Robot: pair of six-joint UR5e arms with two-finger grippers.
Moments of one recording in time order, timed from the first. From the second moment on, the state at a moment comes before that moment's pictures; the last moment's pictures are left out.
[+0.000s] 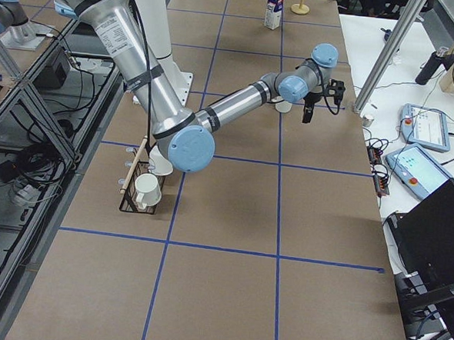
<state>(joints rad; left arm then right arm) -1.46 -1.65 -1.74 -1.63 -2.32 0.22 1.11 -0.99 1.51 -1.39 2.35 0.91</state>
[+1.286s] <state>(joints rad) -1.38 -1.62 -1.61 -1.71 -2.31 0.28 1.14 -1.06 1.59 -1.44 2.35 0.87</state>
